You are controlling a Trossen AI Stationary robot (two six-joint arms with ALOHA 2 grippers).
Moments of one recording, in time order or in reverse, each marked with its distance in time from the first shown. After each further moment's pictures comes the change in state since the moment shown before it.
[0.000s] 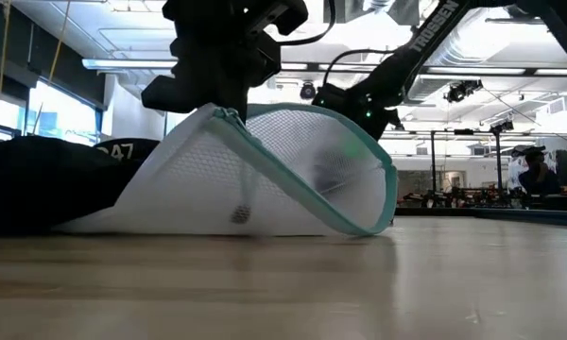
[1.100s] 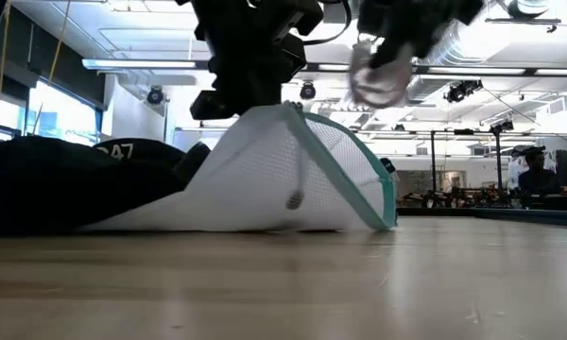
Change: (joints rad) left arm 0.102 -0.003 0.000 0.117 -0.012 0.275; right arm 0.288 -0.661 -0.163 -0.283 -0.391 0.222
